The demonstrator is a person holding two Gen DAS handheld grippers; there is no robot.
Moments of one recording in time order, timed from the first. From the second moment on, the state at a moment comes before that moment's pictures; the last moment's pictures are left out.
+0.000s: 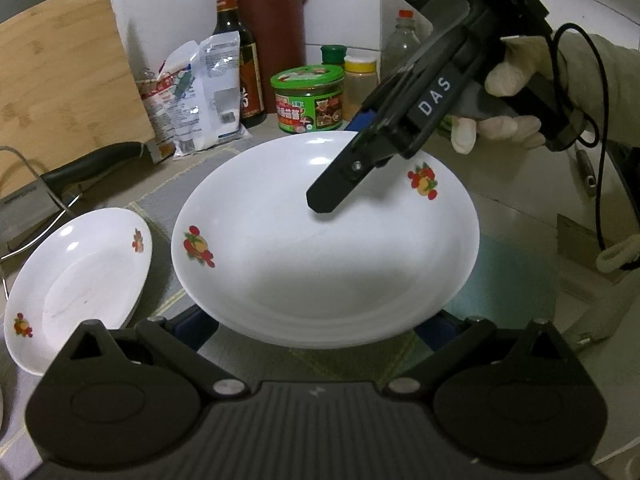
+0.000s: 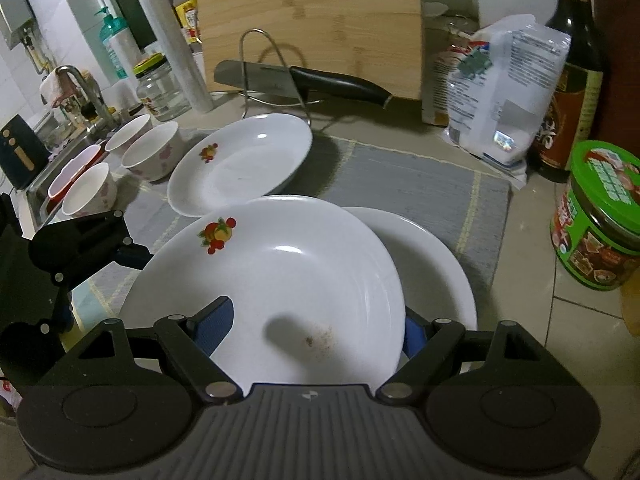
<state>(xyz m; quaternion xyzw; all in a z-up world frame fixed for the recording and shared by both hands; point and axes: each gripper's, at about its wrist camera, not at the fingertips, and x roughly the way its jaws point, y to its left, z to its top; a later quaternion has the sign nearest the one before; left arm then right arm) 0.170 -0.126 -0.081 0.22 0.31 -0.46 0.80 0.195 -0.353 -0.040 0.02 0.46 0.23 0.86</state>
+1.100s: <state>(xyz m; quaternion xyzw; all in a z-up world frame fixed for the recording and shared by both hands) 0.194 -0.156 -0.089 0.26 0.35 -0.45 0.78 0.205 -0.369 -0.063 0.04 0.48 0.21 0.85</state>
